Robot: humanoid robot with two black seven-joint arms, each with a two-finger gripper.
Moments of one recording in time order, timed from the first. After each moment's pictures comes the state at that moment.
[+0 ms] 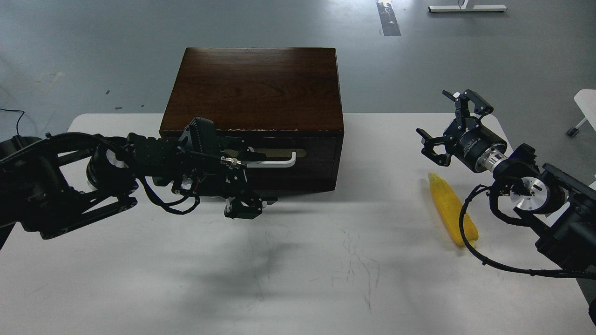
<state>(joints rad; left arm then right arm) -1.07 0.62 -0.10 -1.39 2.18 -0.12 -0.40 0.70 -0.44 0.61 0.75 0.07 0.37 0.12</state>
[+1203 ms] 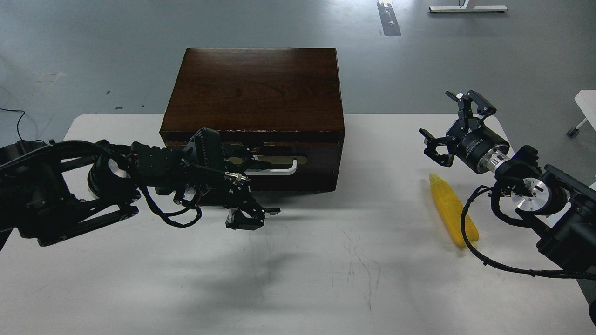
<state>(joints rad) -1.07 0.63 -0.06 -1.46 2.18 -0.12 -0.42 0.69 -0.44 0.62 0.74 0.07 0.37 0.12</state>
